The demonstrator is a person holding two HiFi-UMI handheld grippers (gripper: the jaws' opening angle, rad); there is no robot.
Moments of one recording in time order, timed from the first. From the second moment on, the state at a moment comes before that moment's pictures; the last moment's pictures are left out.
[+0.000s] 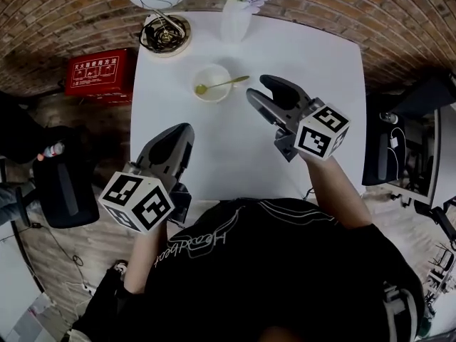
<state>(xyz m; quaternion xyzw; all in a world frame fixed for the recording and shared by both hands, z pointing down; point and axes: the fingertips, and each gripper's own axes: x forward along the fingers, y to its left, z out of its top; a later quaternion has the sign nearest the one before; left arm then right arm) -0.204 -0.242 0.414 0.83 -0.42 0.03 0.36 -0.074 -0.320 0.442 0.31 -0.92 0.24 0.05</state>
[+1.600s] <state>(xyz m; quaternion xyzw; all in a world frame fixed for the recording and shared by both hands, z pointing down) -0.246 -0.220 0.451 0.80 -0.45 0.04 0.39 -0.106 -0.352 0.496 0.35 -0.89 0.28 0.08</state>
